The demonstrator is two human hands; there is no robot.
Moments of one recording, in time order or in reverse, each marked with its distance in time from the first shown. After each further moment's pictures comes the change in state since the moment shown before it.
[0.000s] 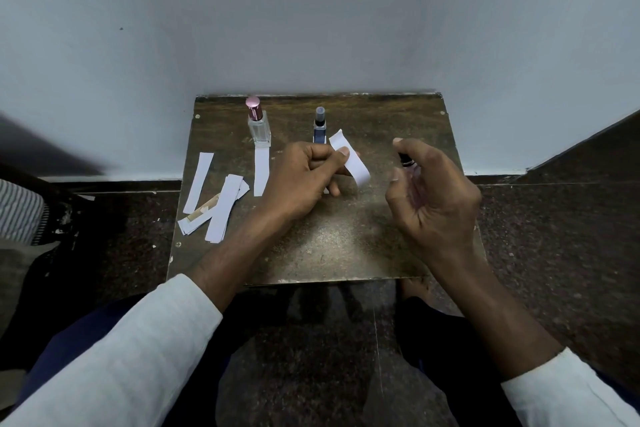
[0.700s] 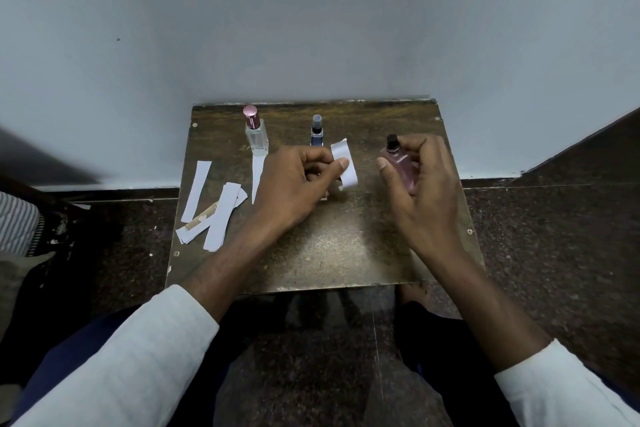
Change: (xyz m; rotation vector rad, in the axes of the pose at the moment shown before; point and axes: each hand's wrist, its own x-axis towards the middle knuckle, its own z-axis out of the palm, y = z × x) left_hand -0.004 0.006 -0.006 0.182 0.088 0.169; right_hand 0.013 0.005 0.014 0.057 -0.098 0.364
